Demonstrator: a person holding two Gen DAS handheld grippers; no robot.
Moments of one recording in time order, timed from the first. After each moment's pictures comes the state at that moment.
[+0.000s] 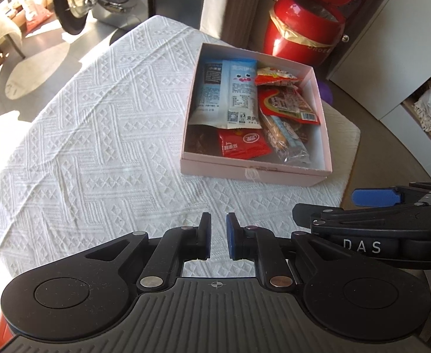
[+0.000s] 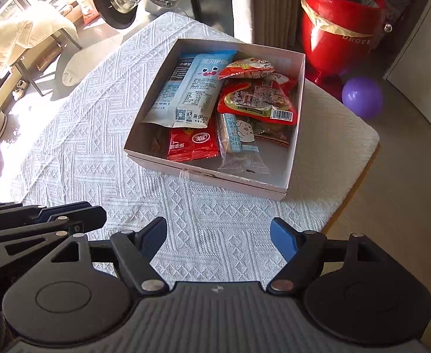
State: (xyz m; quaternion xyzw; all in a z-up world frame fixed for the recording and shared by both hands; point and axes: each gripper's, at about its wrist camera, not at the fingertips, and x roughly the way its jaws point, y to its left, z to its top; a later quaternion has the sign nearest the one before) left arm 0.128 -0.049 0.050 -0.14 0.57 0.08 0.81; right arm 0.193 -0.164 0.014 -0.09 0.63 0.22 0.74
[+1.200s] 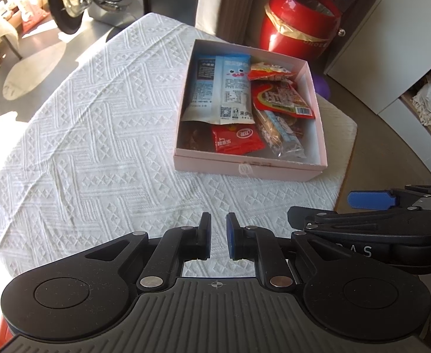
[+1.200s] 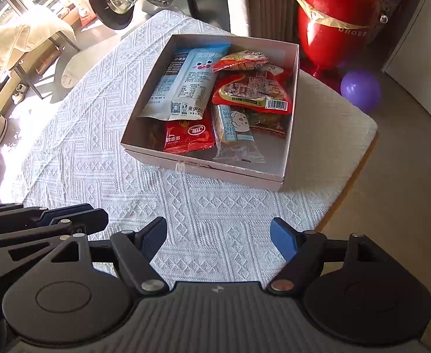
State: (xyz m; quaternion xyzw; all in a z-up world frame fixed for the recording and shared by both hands) left arm 0.129 -0.053 0.051 -0.14 0.58 0.08 0.80; right arm 0.190 -0.171 0.010 -0.09 0.64 0.22 0.73
